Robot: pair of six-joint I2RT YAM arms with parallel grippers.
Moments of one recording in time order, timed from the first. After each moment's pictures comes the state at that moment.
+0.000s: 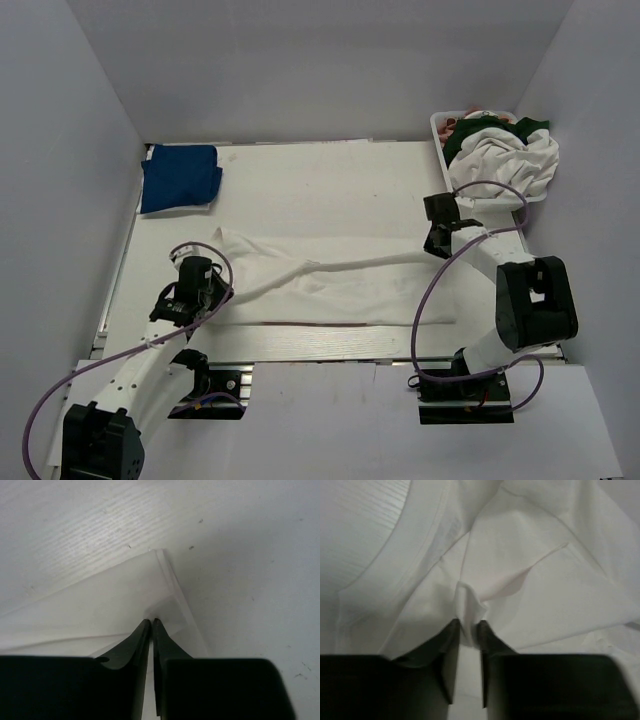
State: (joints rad) left arm -0.21 0.76 0.35 -0.37 -0.14 -0.72; right arm 0.24 1.55 0.89 -0.36 0.41 0.50
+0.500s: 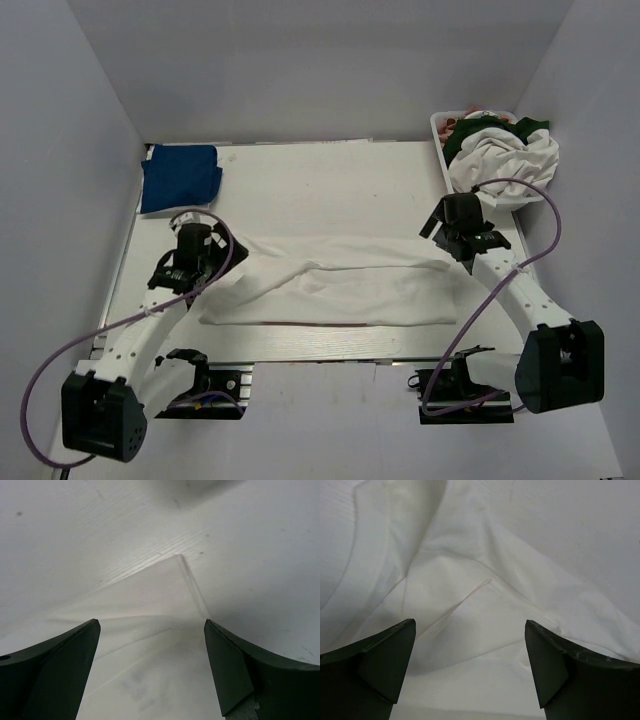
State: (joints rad) left arm -0.21 0.93 0.61 -0.43 -0.11 -0.77; right arm 0.23 1.22 0.84 -0.47 0.37 0.61
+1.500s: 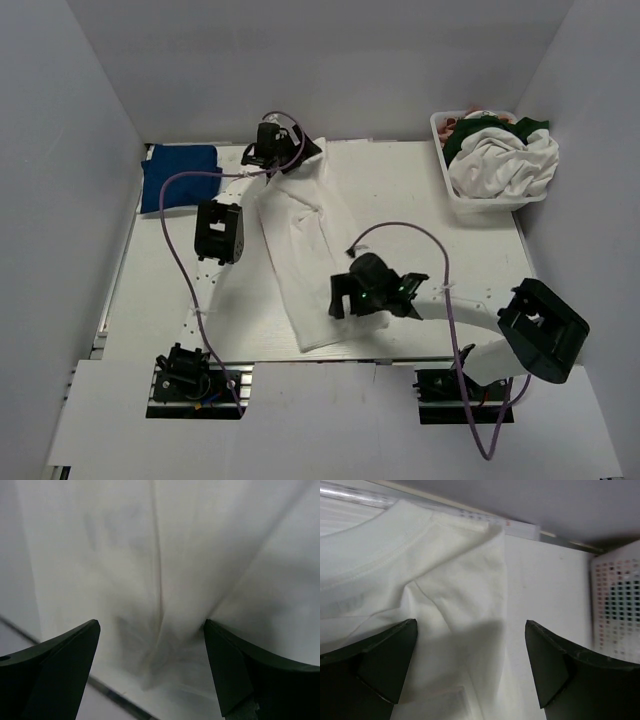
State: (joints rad) left arm -0.26 2.76 2.45 -0.18 0.29 -0.69; right arm 0.88 1.38 0.62 -0.17 0.04 0.65
